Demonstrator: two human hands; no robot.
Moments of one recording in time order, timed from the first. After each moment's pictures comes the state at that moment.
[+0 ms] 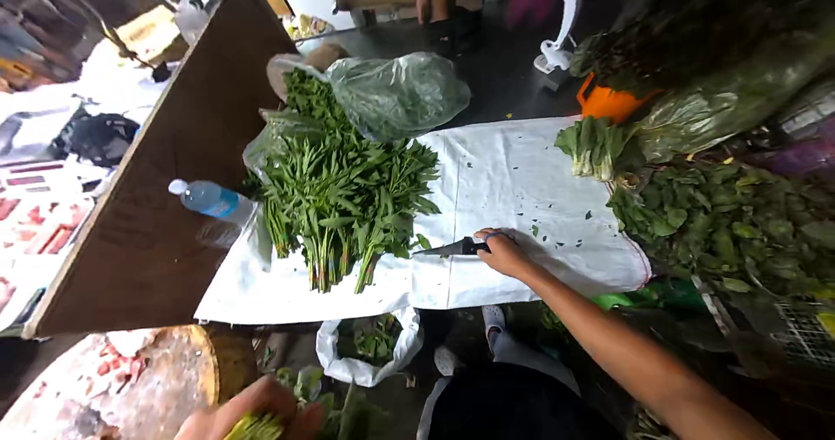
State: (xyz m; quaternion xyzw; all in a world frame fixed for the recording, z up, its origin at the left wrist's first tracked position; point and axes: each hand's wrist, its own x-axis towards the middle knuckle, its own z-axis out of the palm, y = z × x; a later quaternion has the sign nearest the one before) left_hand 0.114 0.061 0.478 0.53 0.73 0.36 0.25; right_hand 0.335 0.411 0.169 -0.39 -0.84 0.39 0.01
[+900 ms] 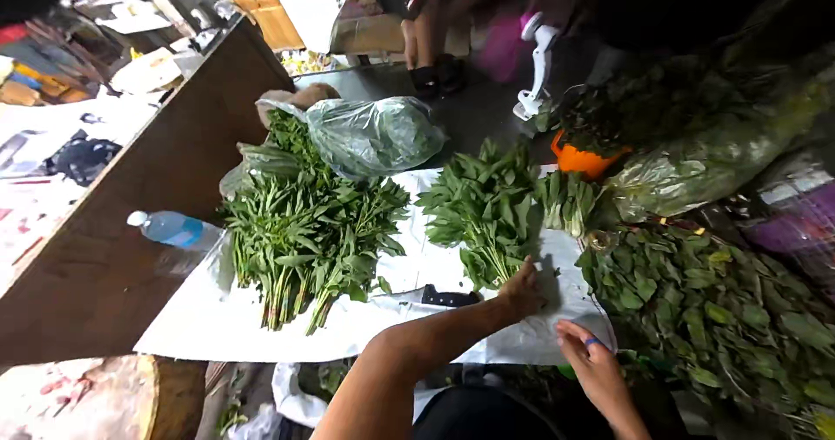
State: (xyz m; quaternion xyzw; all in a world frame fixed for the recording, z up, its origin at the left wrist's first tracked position) left_hand 0.376 0.471 0.180 0.88 0.41 -0.21 0.07; right_hand 0.560 0.394 0.193 -0.55 -0.63 0.48 0.26
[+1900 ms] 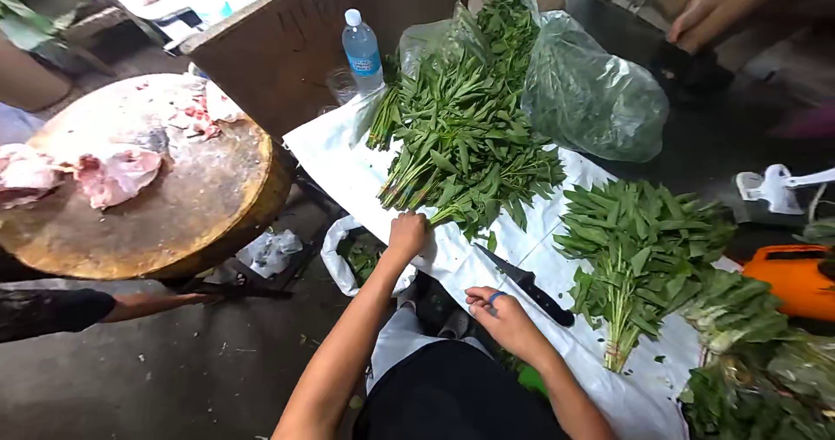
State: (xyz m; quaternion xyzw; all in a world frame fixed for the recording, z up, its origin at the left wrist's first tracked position) left_hand 0.025 0.179 0.181 0.25 0.90 0.20 0.29; right_hand 0.264 0.317 0.238 -0.16 -0.83 0.52 -0.16
